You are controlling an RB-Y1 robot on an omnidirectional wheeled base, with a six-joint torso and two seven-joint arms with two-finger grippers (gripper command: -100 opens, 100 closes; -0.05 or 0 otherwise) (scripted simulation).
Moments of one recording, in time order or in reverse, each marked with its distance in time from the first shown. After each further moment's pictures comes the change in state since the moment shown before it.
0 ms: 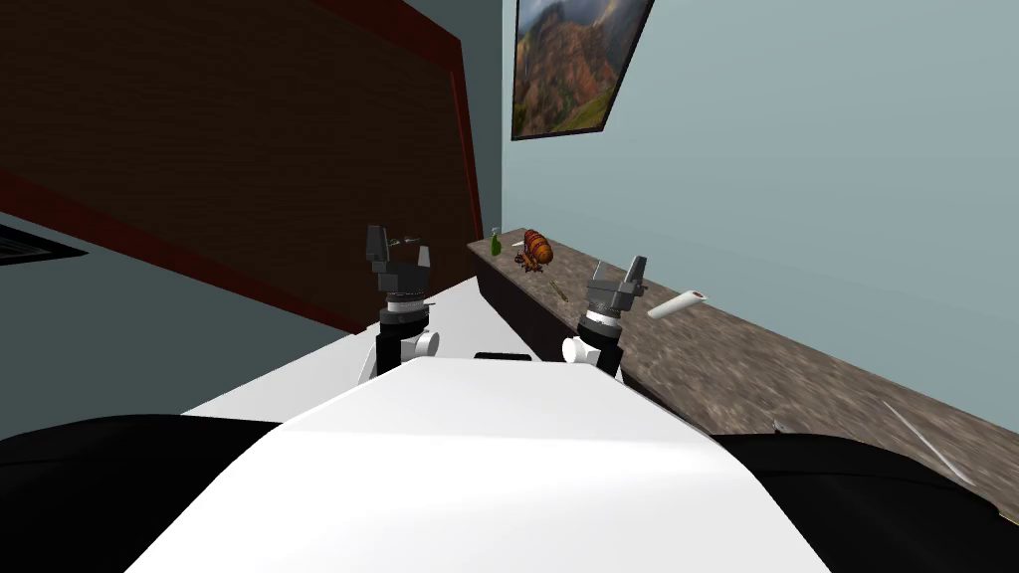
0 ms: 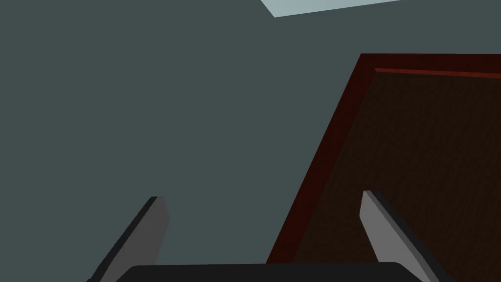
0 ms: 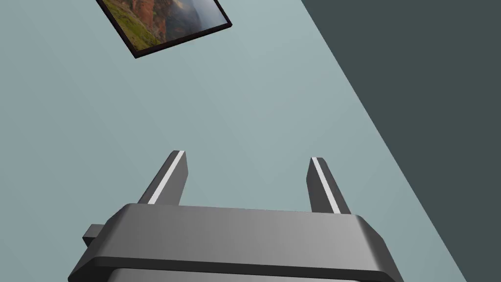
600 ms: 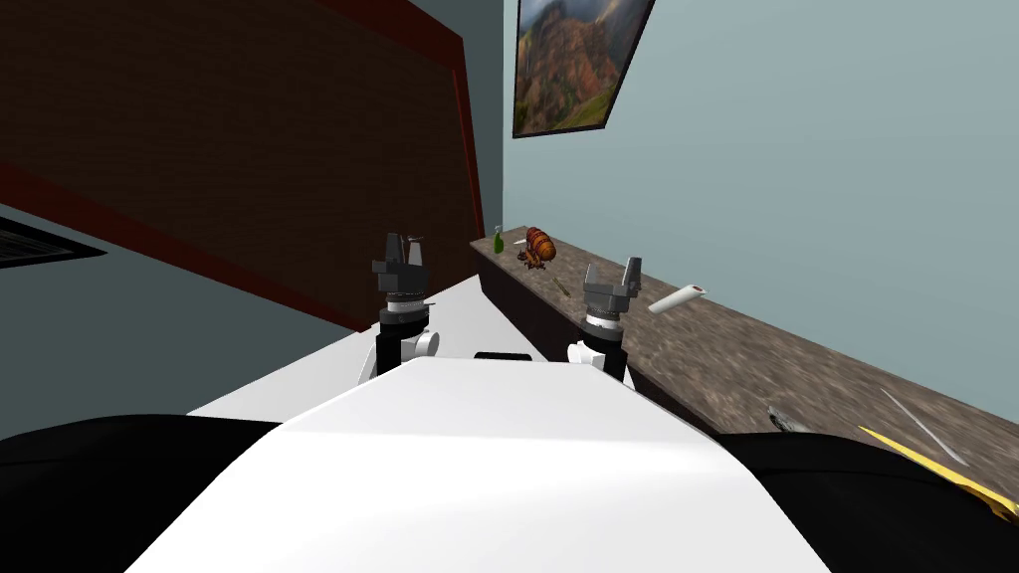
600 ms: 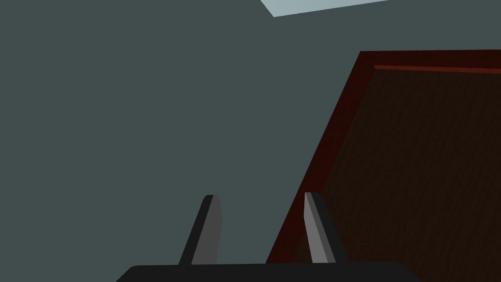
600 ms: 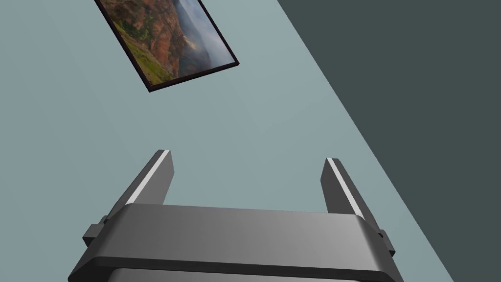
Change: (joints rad) left arm 0.000 0.000 0.000 0.000 0.000 0.000 0.000; right arm 0.025 -0.159 0.023 0.000 -0.027 -0.022 -0.002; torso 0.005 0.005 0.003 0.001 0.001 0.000
